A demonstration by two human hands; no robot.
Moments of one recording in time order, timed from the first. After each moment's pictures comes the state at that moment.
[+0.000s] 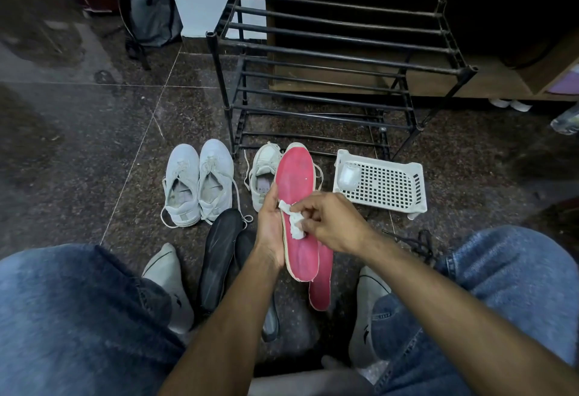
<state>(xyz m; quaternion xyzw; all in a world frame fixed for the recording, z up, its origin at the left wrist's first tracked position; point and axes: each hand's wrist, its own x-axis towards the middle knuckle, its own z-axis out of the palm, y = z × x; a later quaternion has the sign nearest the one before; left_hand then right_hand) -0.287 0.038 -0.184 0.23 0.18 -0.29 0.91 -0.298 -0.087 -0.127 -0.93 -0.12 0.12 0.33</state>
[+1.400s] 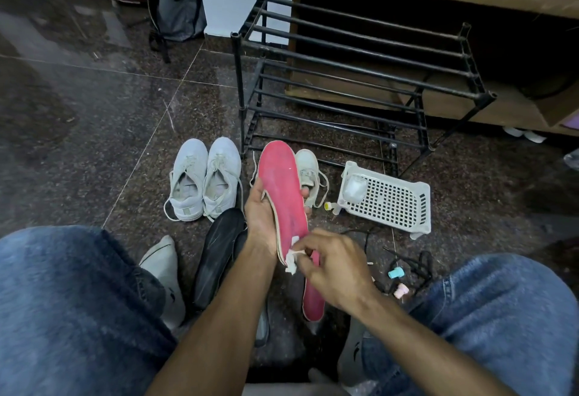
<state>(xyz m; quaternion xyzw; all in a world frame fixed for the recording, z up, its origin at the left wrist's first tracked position) -0.269 0.053 -0.172 0.22 0.21 -0.20 0.93 -0.353 -0.074 -0.125 -0.94 -0.11 0.05 0.33</state>
